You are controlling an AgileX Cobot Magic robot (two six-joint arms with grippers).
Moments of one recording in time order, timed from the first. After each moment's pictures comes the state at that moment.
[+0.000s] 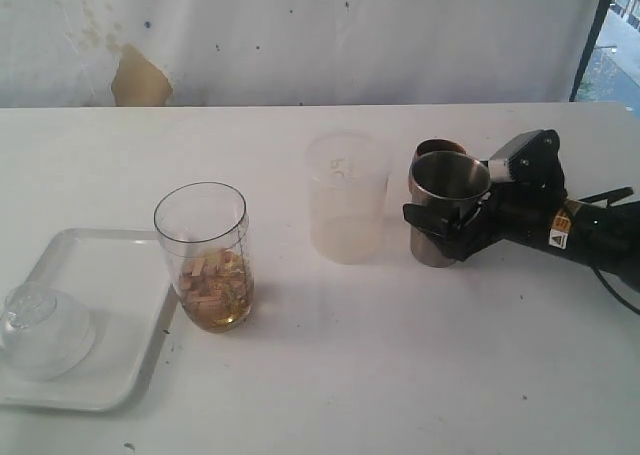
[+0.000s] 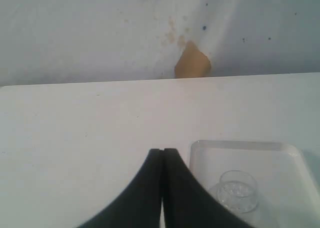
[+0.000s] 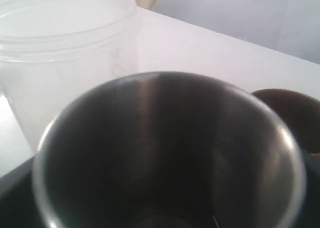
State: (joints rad) left arm 0.06 0.00 0.00 0.04 0.21 0.03; right arm -0.03 2.06 -0.84 -0.99 -1.08 0.33
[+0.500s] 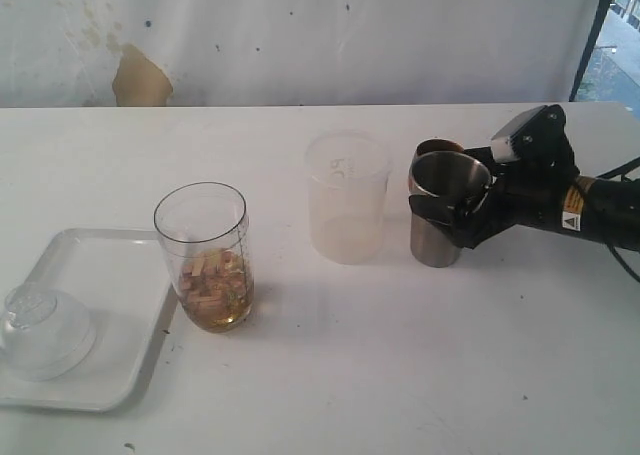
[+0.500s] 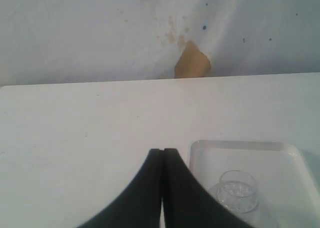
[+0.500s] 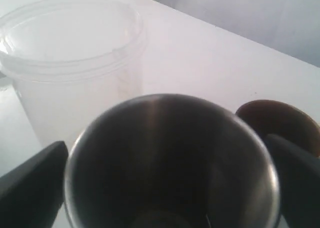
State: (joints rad) left arm 0.06 0.00 0.00 0.04 0.21 0.03; right arm -0.03 1.94 -0.84 -1.09 -0.94 0.44
